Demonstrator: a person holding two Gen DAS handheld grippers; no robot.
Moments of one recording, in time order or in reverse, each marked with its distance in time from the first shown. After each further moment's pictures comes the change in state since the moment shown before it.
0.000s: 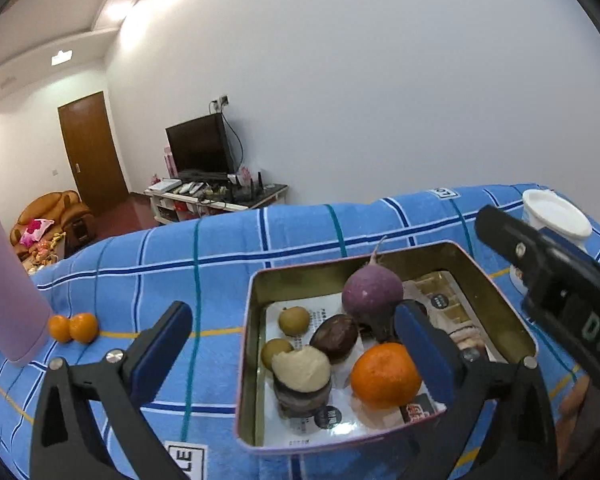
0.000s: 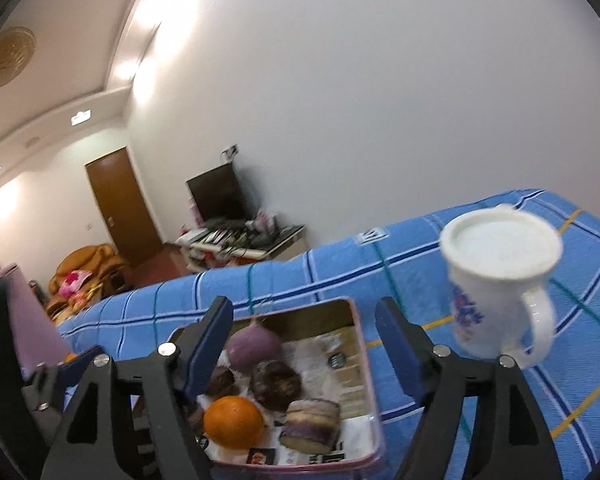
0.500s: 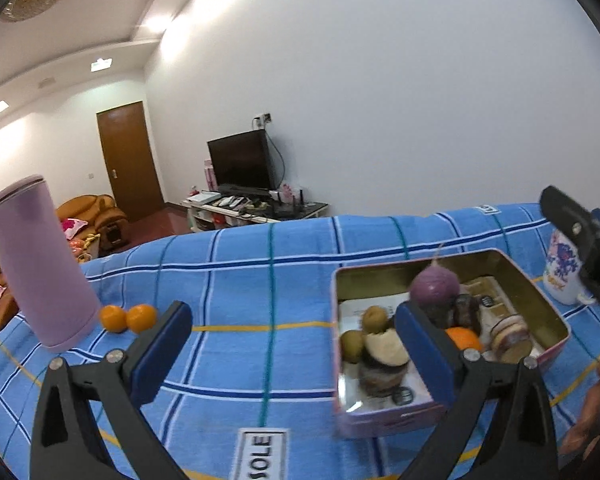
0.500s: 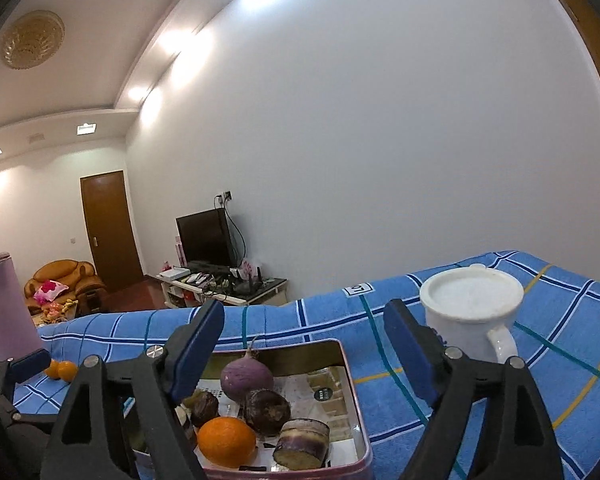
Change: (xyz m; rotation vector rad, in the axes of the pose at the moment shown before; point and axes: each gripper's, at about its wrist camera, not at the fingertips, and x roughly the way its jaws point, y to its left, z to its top) left arm -0.025 0.055 -0.018 -0.049 -0.078 0.130; right arm -0.039 0.023 -0.009 -0.107 -0.215 -0.058
